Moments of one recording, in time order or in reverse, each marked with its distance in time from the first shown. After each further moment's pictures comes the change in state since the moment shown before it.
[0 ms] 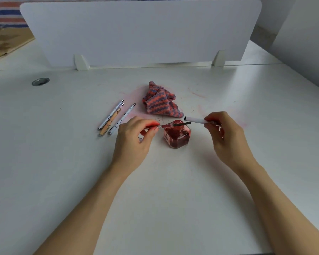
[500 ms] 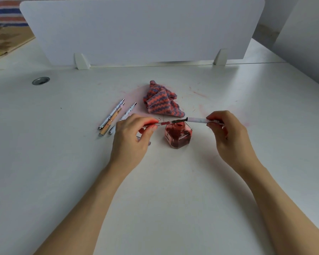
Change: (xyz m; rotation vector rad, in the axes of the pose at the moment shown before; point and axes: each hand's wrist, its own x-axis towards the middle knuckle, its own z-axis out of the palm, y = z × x) left_hand 0.004 0.008 -0.007 0.048 0.028 0.041; right_hand 0.000 0.005 0.000 0.023 0.025 -0.021
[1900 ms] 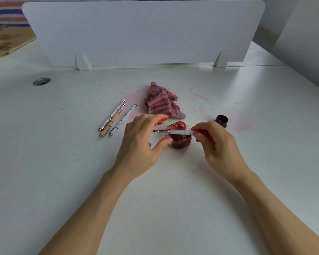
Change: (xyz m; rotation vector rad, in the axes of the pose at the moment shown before) left_hand -0.003 0.013 0.004 0.077 -0.164 0.077; right_hand -0.009 -0.013 0.015 0.048 -0.047 -0.130
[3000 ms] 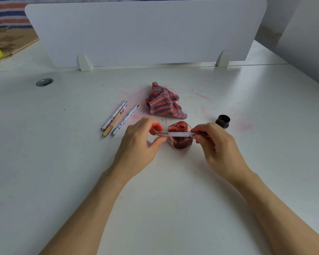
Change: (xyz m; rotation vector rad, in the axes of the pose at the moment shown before) left_hand -0.002 -0.008 -0.005 0.007 -0.034 -0.089; right_hand -0.001 0.001 0.003 -0.007 -0.028 -0.026
